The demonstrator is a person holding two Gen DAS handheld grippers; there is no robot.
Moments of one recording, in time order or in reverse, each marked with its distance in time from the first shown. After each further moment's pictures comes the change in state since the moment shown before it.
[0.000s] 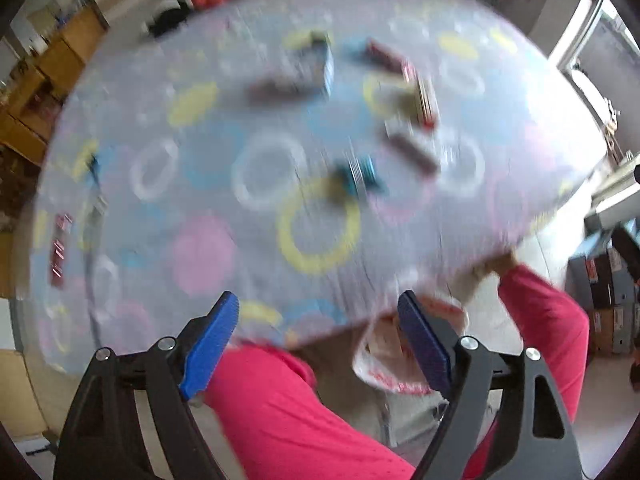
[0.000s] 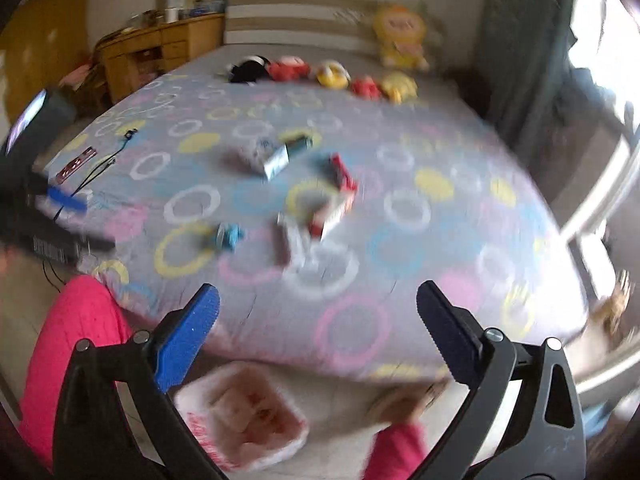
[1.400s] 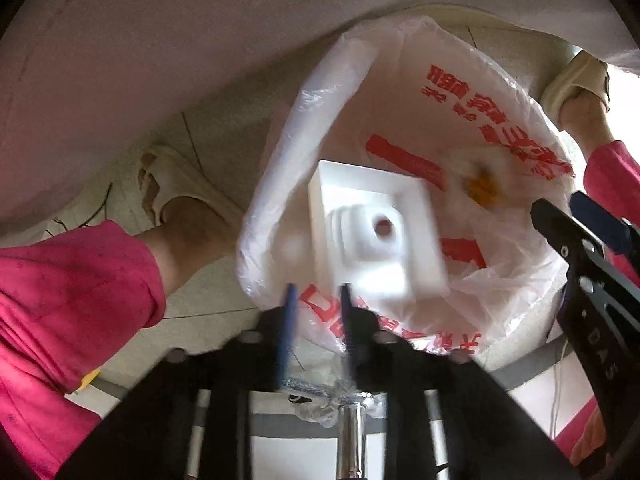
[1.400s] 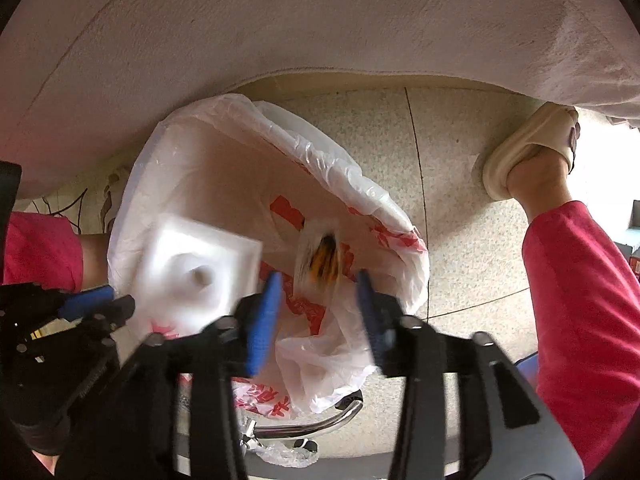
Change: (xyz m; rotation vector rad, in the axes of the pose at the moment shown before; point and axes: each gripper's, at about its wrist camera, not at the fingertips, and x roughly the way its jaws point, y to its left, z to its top) left arm 0.343 -0.123 -0.171 -0.039 0.683 -0.005; right arm 0.282 0.072 -0.283 0.377 0.870 0.116
